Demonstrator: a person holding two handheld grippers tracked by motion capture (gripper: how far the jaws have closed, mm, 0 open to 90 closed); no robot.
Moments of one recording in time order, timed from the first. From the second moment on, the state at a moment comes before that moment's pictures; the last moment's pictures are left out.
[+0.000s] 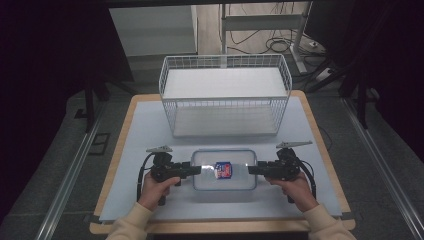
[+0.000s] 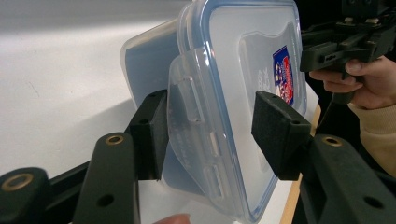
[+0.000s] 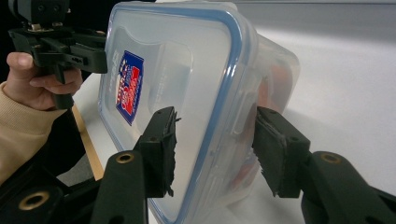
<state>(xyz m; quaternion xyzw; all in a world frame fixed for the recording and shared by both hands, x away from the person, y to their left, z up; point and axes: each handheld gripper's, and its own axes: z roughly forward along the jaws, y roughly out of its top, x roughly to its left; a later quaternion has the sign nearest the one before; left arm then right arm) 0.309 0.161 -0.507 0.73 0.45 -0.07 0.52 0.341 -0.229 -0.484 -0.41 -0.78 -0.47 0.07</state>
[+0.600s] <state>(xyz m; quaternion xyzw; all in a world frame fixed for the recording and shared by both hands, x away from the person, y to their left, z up) 0.299 0.156 -0.498 0.72 0.46 -0.05 0.52 0.334 -0.230 -0.482 -0.43 -0.76 -0.48 0.07</state>
